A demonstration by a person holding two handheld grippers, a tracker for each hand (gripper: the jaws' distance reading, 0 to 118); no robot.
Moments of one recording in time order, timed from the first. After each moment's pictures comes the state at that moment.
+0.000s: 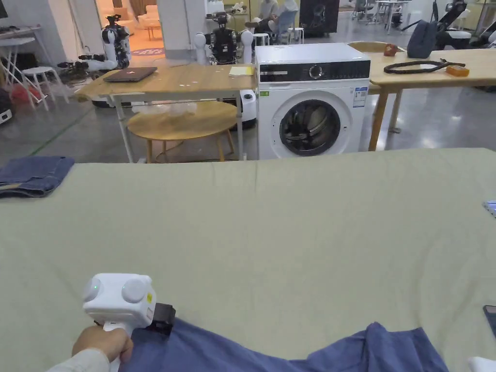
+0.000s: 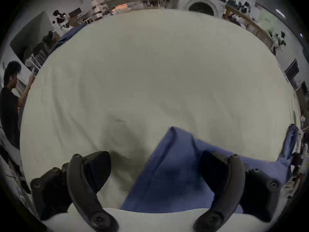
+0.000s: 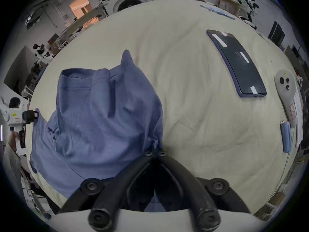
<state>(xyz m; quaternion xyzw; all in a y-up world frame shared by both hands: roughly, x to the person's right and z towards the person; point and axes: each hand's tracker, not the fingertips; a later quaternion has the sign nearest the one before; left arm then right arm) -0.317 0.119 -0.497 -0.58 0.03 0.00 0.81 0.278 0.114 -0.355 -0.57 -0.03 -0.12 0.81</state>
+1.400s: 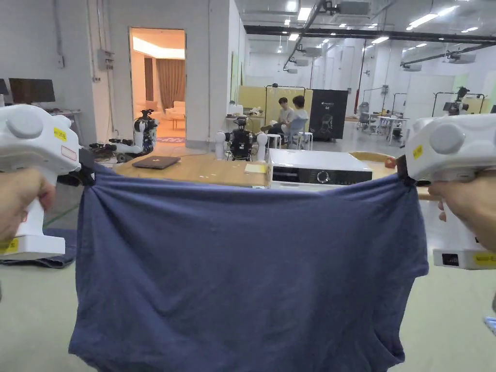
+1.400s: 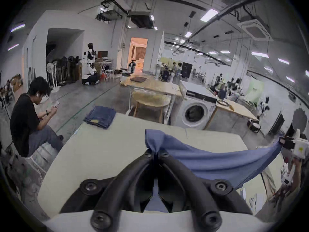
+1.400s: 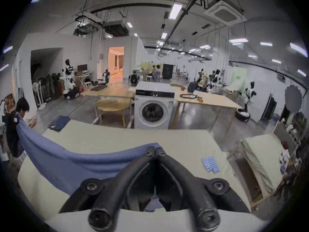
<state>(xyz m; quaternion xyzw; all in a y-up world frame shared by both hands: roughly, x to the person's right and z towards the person) -0.421 0.575 -0.460 -0.25 0.05 0.12 0.96 0.161 0.599 -0.538 -0.22 -0.02 0.05 0.97</state>
